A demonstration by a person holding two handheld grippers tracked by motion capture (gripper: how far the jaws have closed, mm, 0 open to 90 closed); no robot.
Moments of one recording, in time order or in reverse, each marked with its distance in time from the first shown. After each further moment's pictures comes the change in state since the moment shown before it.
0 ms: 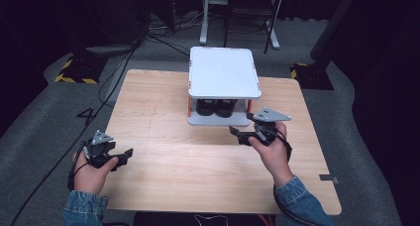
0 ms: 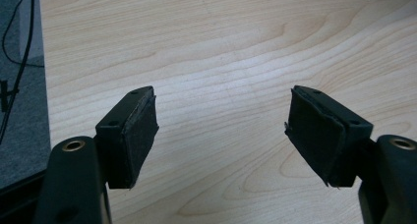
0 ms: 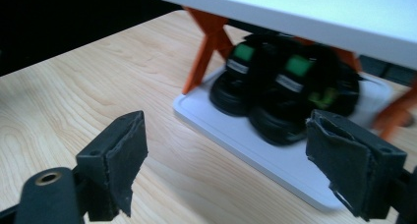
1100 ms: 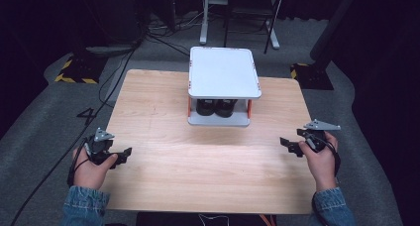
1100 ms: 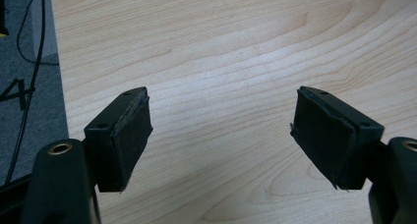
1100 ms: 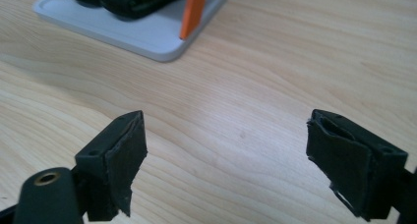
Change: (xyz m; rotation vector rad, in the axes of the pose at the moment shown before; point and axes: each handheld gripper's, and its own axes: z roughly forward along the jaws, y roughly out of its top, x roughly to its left) left arm 0.009 0.004 0.009 0.042 0.038 0.033; right arm -0.113 -0.080 -0.081 0.222 -0.182 0.153
